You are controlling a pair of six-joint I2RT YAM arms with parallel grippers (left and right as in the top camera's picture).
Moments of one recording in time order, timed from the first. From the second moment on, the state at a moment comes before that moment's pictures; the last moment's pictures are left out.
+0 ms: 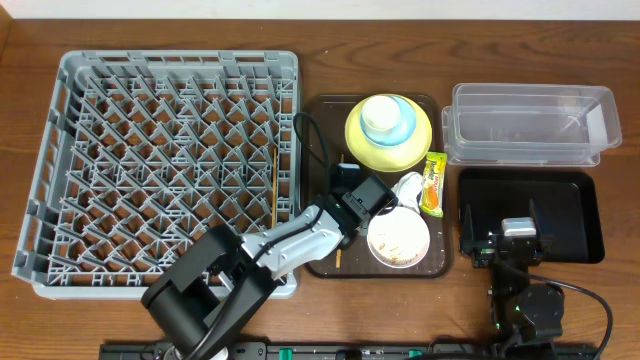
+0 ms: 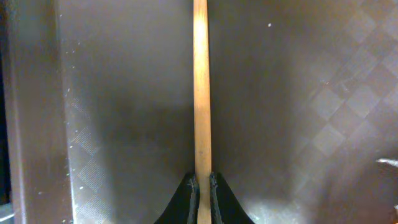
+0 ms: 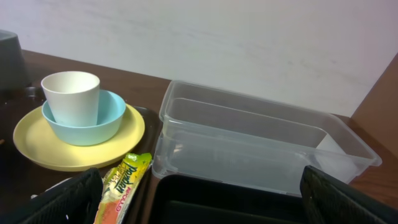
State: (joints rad) left arm -0.85 1.82 0.98 -0.41 -0.29 -0.74; right arm 0.13 0.02 0.01 -0.06 0.13 -0.18
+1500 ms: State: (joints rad) left arm -0.79 1.43 0.92 -0.65 -0.78 -0.61; right arm 0.13 0.02 0.01 -0.06 0.13 -0.18
